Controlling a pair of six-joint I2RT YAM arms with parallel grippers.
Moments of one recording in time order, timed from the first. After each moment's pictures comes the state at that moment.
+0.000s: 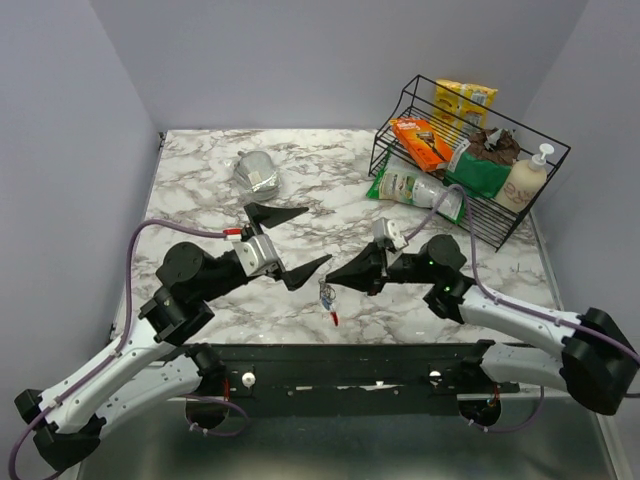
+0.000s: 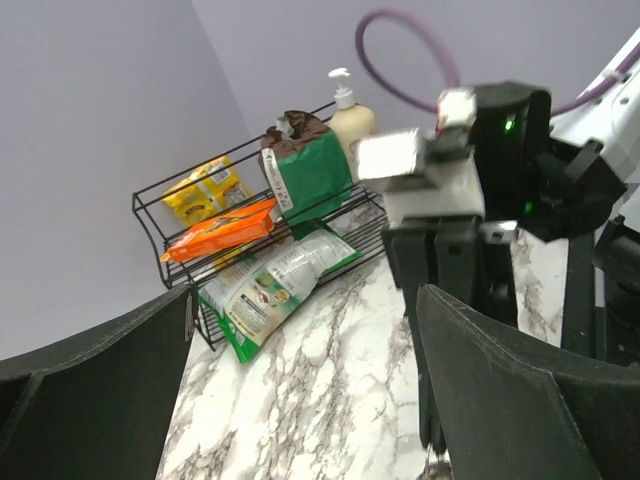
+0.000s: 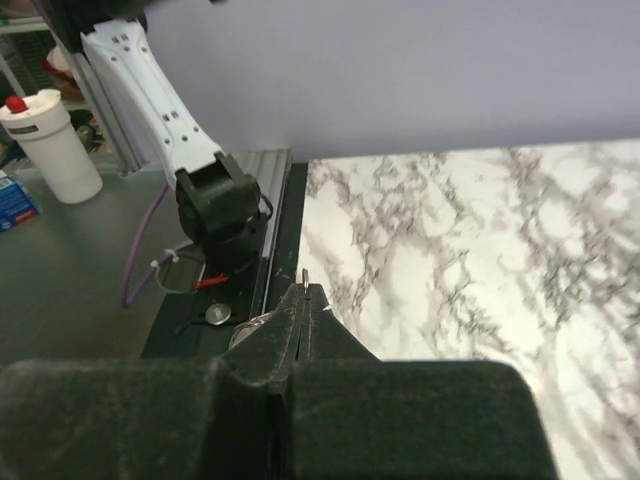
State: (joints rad) left arm -0.84 0.68 0.80 0.13 0.33 0.22; right arm 0.79 1.10 0.54 0.77 -0.78 0.18
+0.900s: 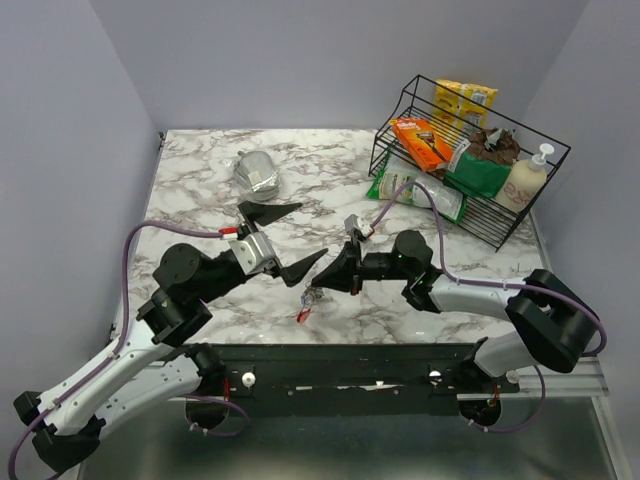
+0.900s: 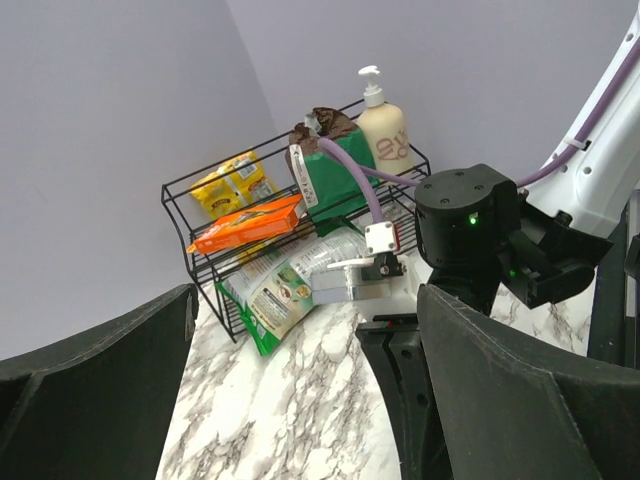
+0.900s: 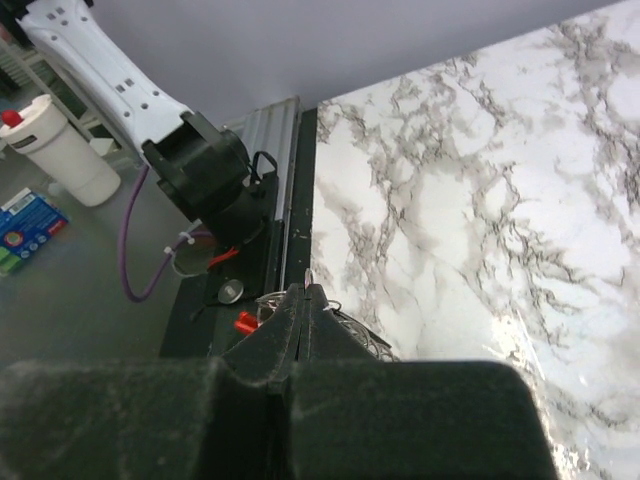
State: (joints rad) left arm -0.84 0.66 0.80 0.13 0.26 0.23; right arm 0.81 1.44 0.57 0.92 -0.78 0.34
